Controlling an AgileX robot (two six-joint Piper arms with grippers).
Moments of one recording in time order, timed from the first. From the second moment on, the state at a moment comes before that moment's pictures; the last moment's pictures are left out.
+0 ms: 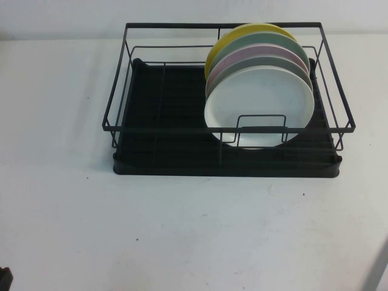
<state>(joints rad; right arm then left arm) 0.02 -0.01 0.03 0.03 0.35 -0.01 -0.16 -0.01 0.02 -0.02 0.35 0.02</state>
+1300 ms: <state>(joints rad) 0.02 -0.01 0.03 0.03 0.35 -0.01 -0.16 0.22 -0.31 -0.52 0.55 0.09</state>
